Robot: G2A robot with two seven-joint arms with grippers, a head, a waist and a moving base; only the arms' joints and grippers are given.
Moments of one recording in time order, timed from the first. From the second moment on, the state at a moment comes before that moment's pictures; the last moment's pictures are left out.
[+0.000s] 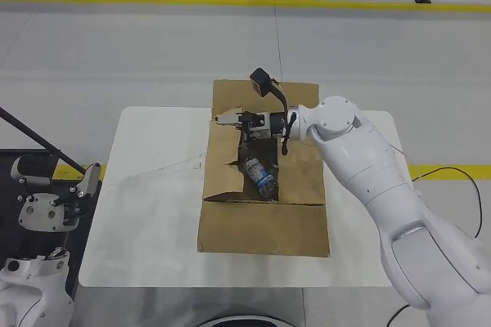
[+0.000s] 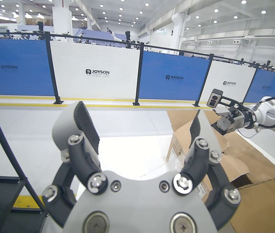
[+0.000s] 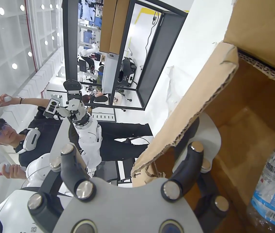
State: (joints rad) left arm 1.95 -1.18 -1.94 -2.35 0.93 -0.09 0.18; right arm -0.17 -1.49 0.65 -0.59 0.52 -0.32 1.15
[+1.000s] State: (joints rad) left arm 1.95 -1.18 -1.94 -2.35 0.93 -0.09 0.18; right arm -0.11 -1.75 0.52 -0.41 0.47 -0.30 0.96
